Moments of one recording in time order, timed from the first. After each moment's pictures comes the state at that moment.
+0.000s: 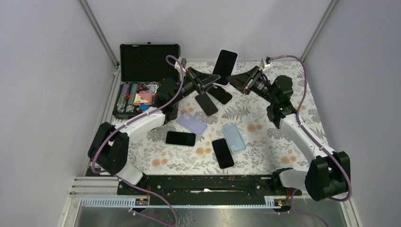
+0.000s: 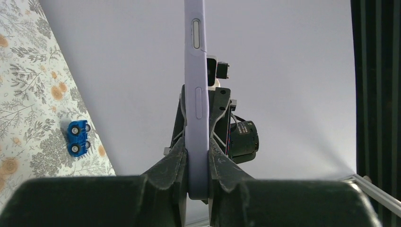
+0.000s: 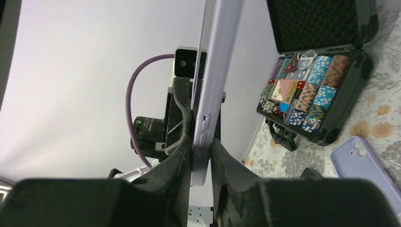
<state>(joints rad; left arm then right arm) -0.58 1.54 1.01 0.81 0.42 -1.51 0.27 1.24 0.88 0.49 -0.62 1.25</state>
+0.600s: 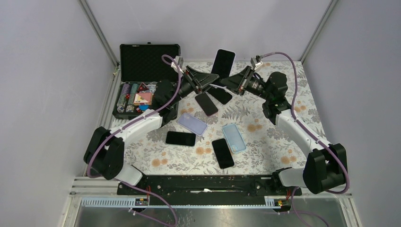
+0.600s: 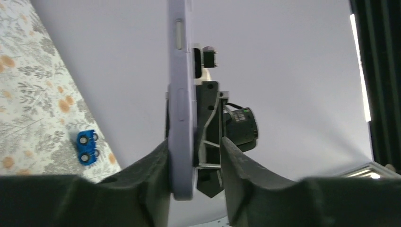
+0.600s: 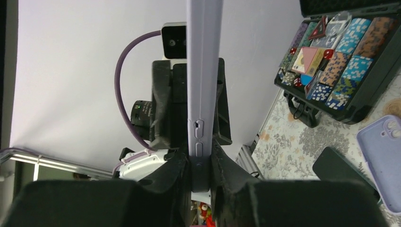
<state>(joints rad) -0.58 1.50 0.99 0.81 0.41 -1.43 0.31 1.32 0.95 0.51 -0.74 1.31</state>
